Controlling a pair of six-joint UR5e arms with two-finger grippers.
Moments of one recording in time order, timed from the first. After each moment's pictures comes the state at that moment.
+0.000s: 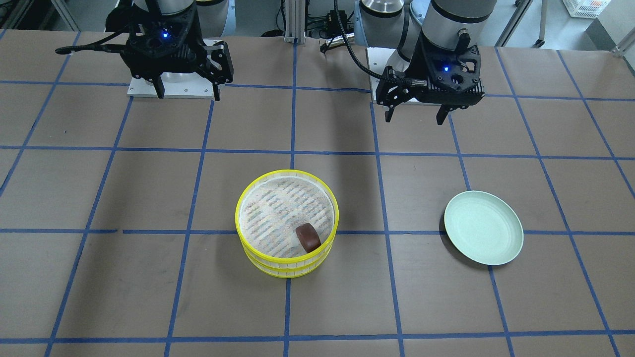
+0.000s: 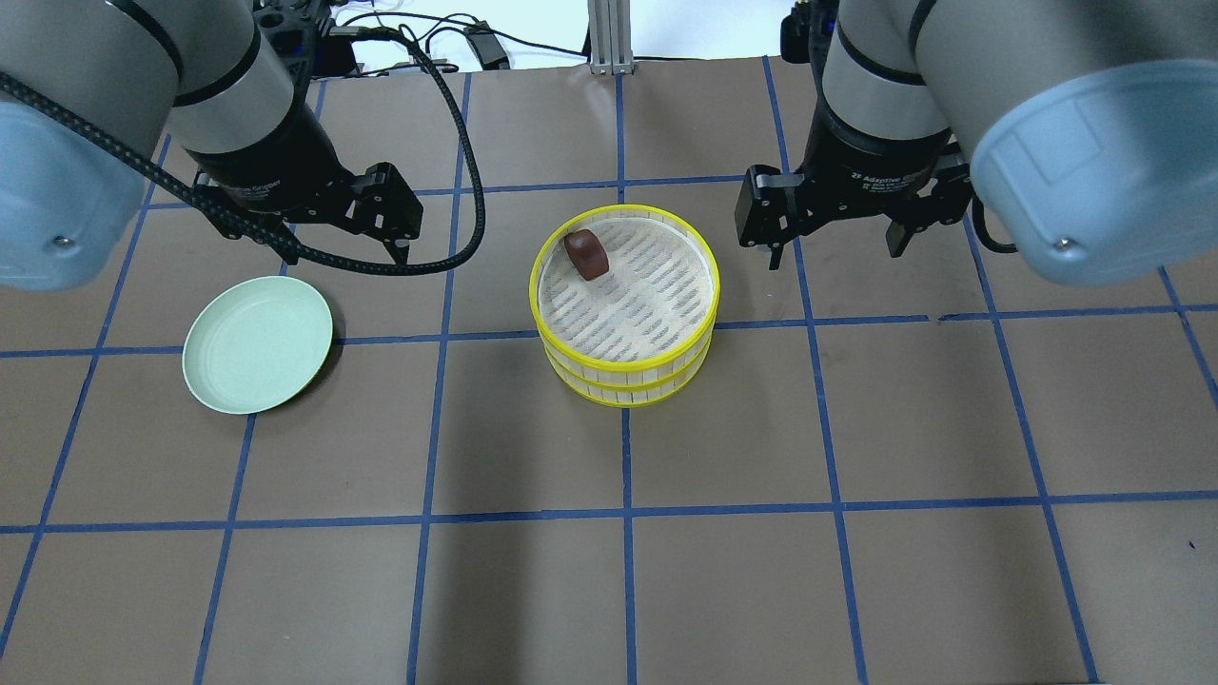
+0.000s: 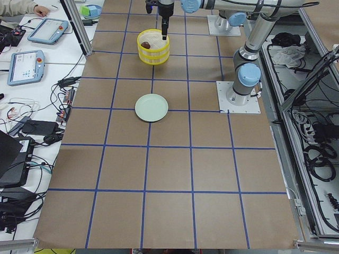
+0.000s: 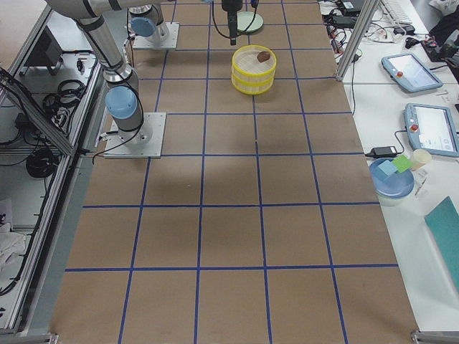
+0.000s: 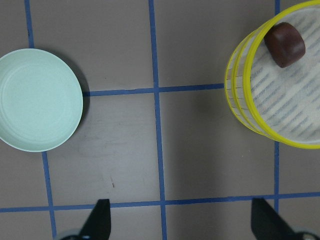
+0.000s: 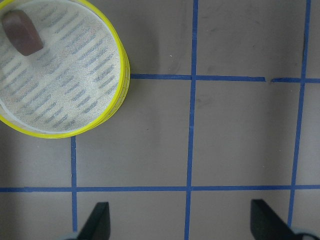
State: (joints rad) left arm -1.64 -1.52 -1.62 -1.54 1.59 -0.02; right arm 1.76 -1.63 1.58 -1.54 -1.64 0.16
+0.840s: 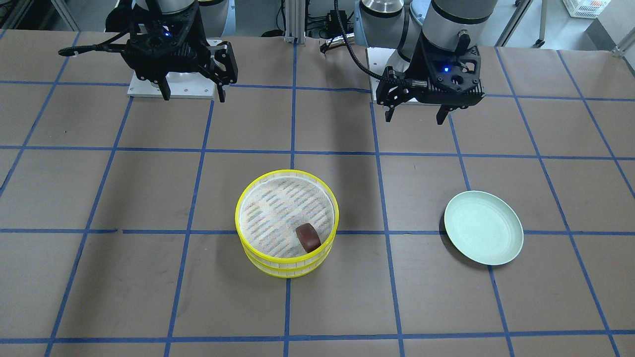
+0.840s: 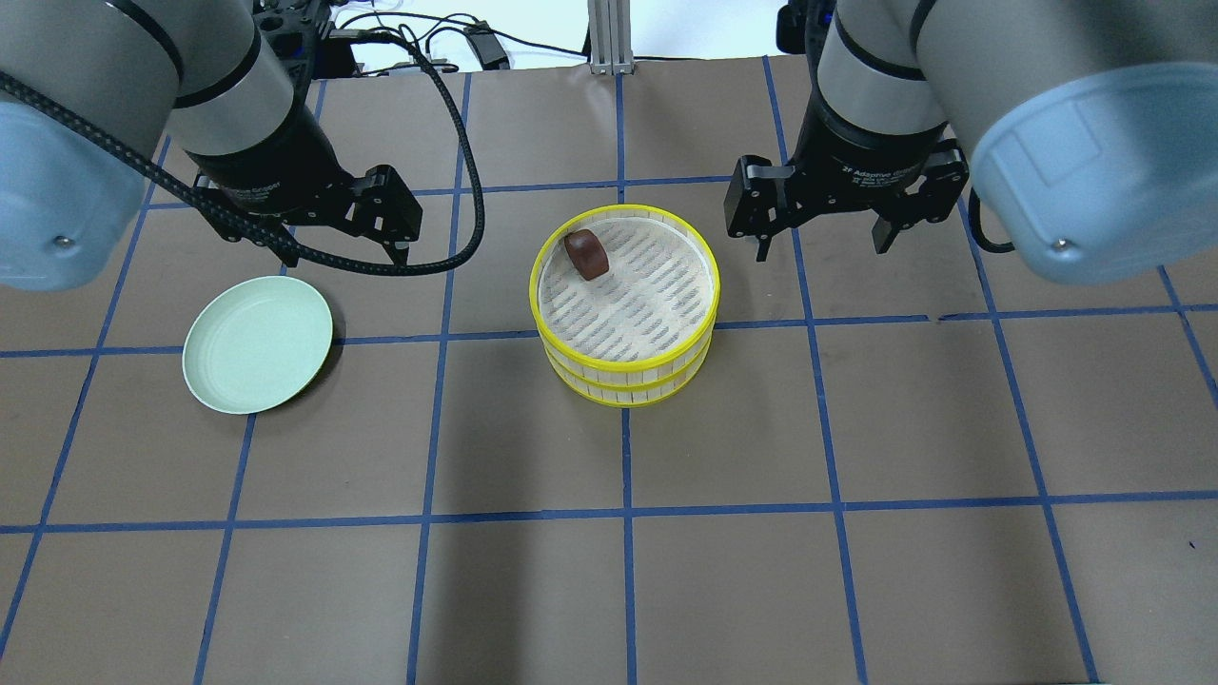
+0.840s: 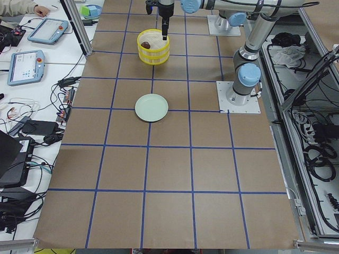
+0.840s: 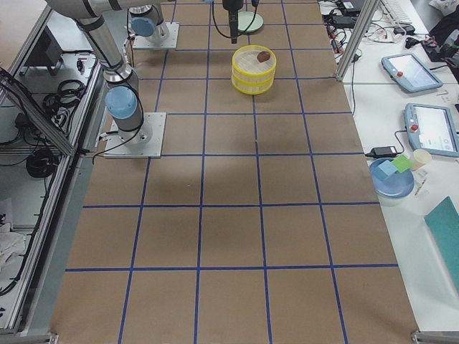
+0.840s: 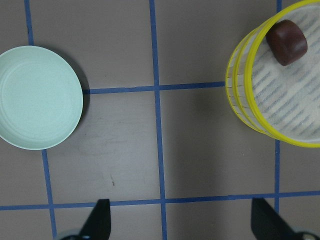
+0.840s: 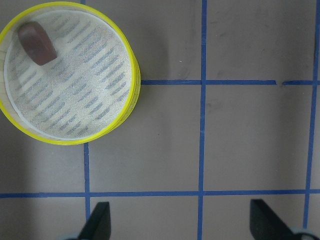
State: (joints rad) left arm -1.63 -1.52 -1.62 -1.55 1.59 -0.02; right arm 1.76 -1.63 1.58 -1.57 -1.60 0.19
